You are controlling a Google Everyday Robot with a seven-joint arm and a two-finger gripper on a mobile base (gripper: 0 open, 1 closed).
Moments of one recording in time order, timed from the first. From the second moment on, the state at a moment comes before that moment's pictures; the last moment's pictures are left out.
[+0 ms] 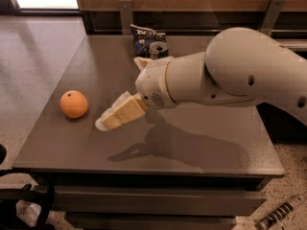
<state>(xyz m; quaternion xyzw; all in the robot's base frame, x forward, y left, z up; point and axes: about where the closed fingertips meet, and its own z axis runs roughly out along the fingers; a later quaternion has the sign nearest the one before) 0.486 0.070 0.916 -0.52 0.68 0.24 0.46</state>
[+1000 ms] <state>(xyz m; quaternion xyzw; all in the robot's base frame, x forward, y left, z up) 0.540 0.162 0.872 -0.49 0.67 0.27 0.49</state>
